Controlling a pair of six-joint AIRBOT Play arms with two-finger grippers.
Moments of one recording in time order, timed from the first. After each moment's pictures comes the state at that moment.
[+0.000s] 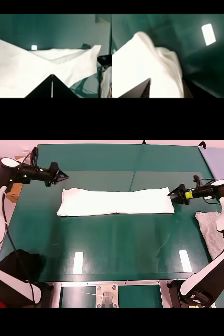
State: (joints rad) left arm 0.16 -1.81 1.71 0.60 -1.18 -1.35; right arm -0.46 -2.15 1.88 -0.81 1.41 1.39
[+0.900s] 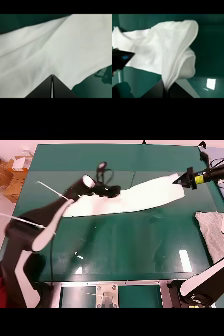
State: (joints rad) left arm -0.50 -1.99 1.73 0.75 -0.65 -1.37; right arm -0.41 -1.95 2.04 -0.70 1.63 1.36
